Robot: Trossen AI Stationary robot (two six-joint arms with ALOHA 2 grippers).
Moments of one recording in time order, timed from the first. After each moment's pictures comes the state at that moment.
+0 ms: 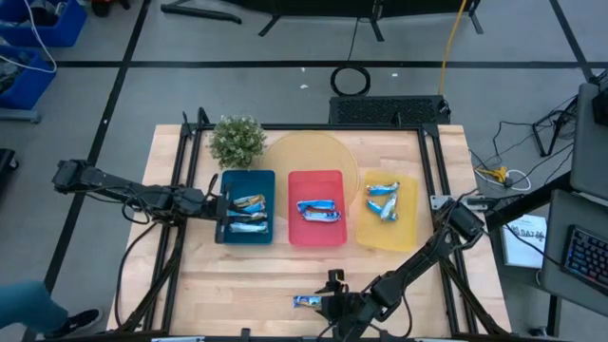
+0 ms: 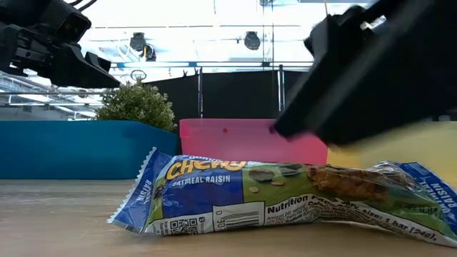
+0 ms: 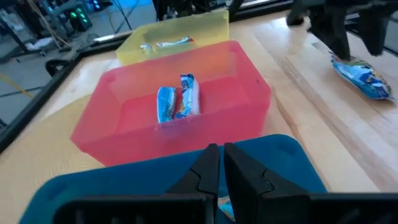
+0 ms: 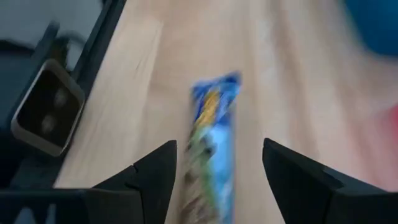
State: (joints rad) left arm -0.19 0.64 0.19 0.12 -0.13 0.14; right arm 0.73 2.06 1.28 -0.06 0.55 0.42
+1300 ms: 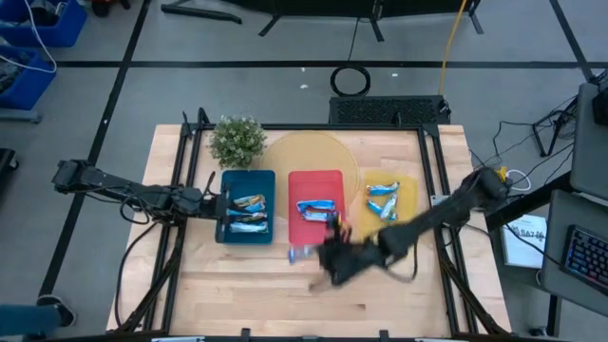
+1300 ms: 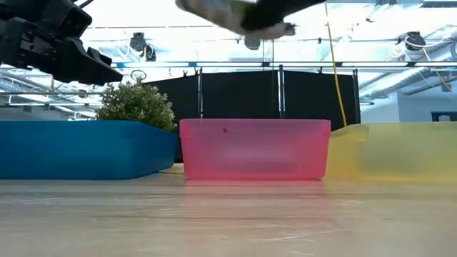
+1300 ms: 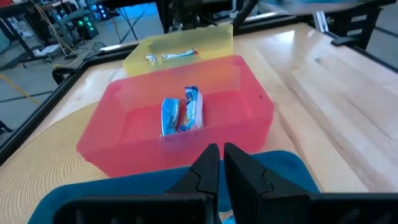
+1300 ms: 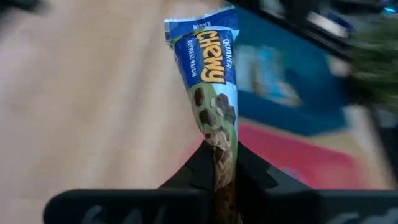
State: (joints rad) left arm -0.19 0.64 0.19 0.17 -0.14 0.13; right arm 0.50 1.72 1.26 -0.32 0.54 -0.01
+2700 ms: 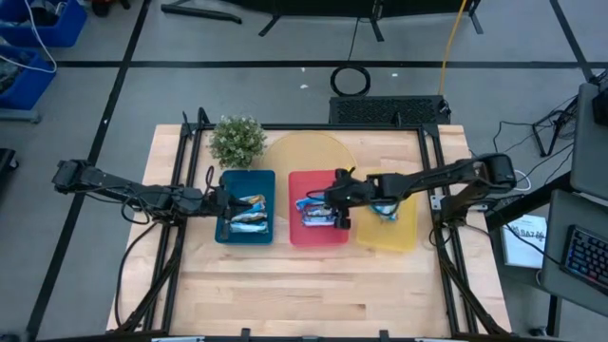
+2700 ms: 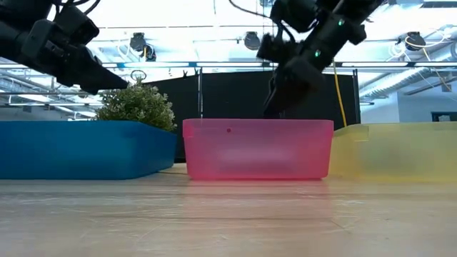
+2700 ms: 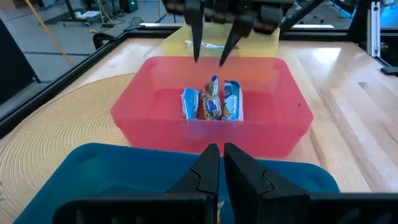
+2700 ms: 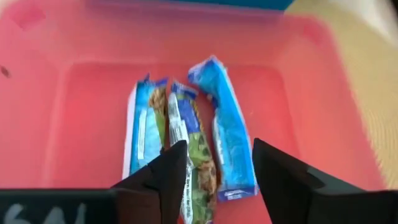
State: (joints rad) left arm -0.19 0.64 0.19 0.15 -0.29 -0.09; right arm -0.02 1.58 0.91 -0.17 0.13 -0.09
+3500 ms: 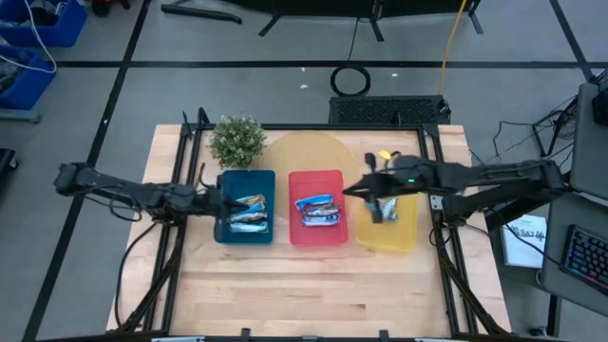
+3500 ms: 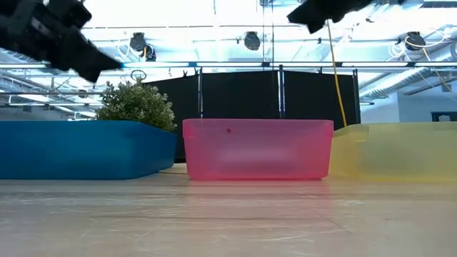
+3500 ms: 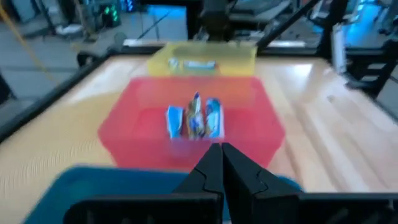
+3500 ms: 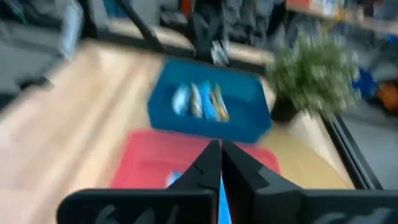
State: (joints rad) left arm -0.19 0.54 0.21 0.08 -0.22 -0.07; right arm -0.01 1.05 0.83 -0.17 -0.02 -0.21
